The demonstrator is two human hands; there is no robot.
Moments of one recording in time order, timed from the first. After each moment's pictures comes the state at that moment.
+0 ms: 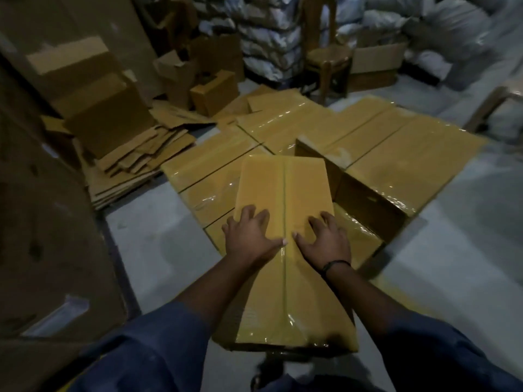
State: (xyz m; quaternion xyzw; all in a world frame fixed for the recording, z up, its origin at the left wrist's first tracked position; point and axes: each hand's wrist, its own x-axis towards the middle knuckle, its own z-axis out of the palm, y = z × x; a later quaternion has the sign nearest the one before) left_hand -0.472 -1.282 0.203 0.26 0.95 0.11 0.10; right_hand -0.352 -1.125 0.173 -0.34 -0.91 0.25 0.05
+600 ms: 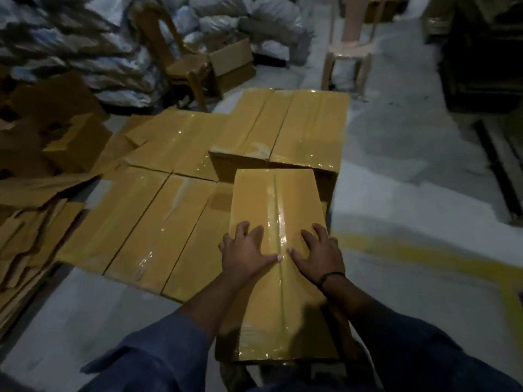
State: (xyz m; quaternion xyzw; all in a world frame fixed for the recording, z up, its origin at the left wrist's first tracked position) left_hand -0.524 -1.236 0.148 0.51 0.84 0.04 0.19; right_hand -0.330 -1.168 0.115 -0.57 -0.78 0.24 0.05
